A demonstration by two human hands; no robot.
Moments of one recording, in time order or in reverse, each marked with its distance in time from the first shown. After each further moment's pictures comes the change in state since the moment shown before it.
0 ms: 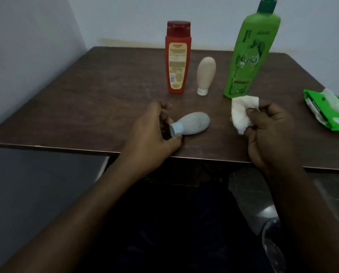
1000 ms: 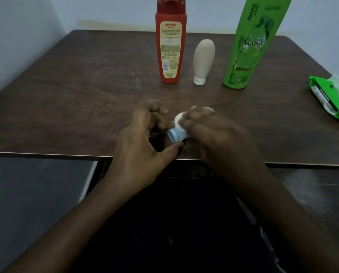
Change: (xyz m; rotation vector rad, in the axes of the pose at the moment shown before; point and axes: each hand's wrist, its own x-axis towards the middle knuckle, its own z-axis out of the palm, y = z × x) left_hand -0.010 -0.024 0.015 -0.211 0.107 0.172; right_hand -0.051 0.007 0.041 -1.224 -0.599 -0.949
